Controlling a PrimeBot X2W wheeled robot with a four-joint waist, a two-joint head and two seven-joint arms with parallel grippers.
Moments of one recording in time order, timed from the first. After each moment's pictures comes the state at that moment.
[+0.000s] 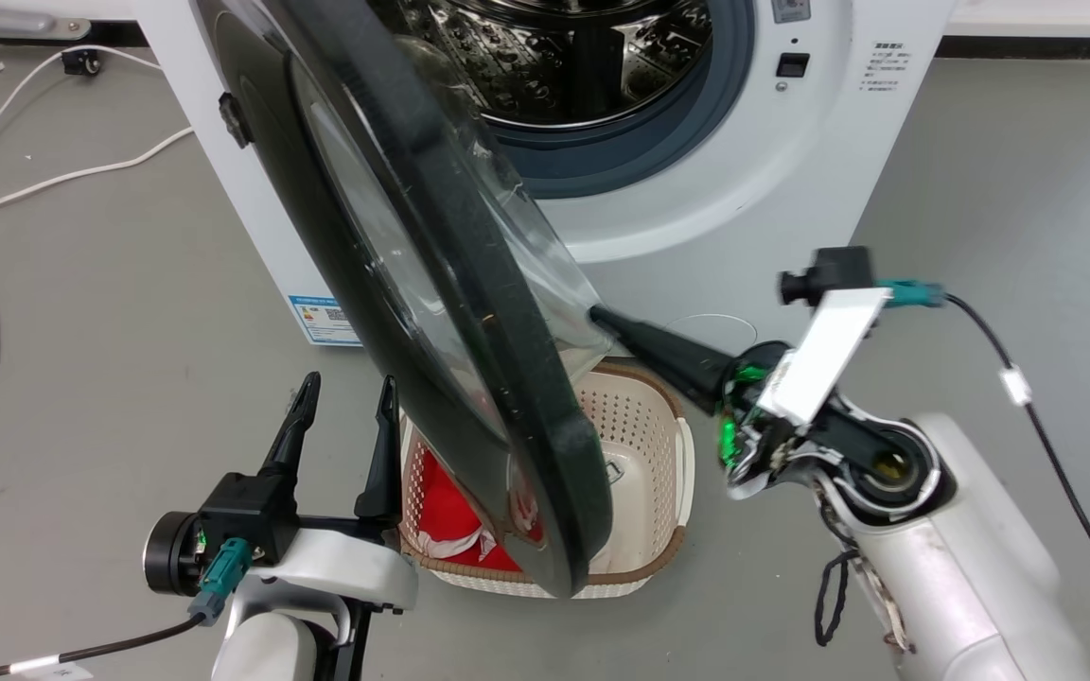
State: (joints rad) left arm -0.15 0.05 -0.09 0.17 -0.14 -0.05 -0.26; right arm -0.56 -0.05 0.34 0.39 1.62 0.13 0.58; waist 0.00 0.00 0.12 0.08
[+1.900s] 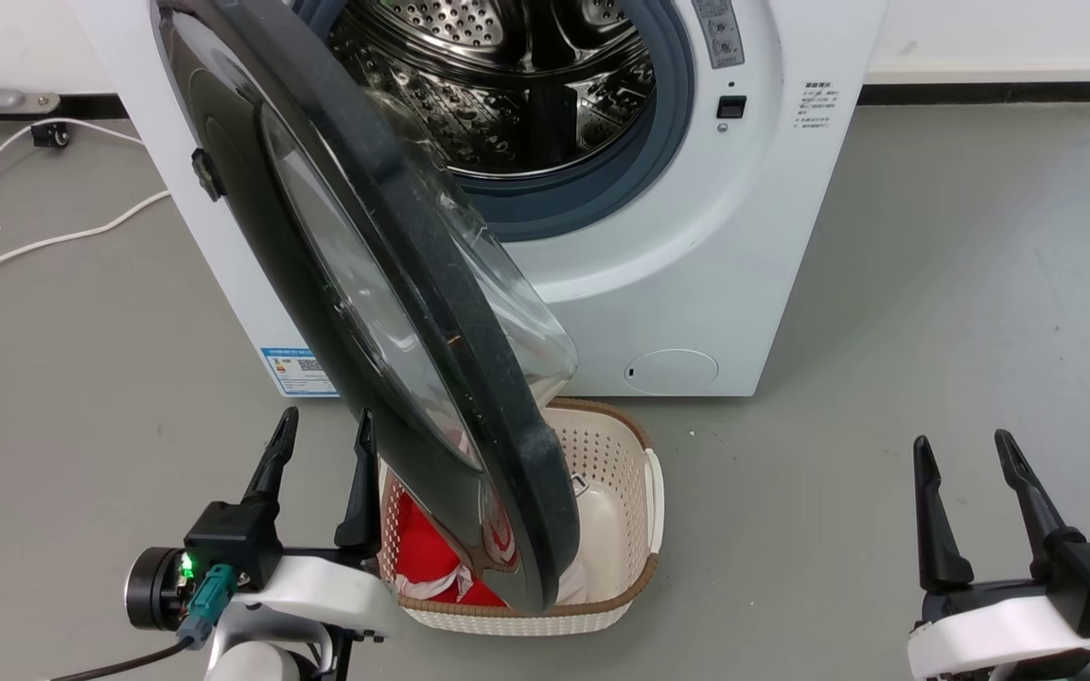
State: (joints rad) left arm -0.11 0.05 -0.04 0.18 -0.12 -0.05 -0.26; right arm 0.03 -0.05 -0.07 0.05 0.02 0.13 -0.26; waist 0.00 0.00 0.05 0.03
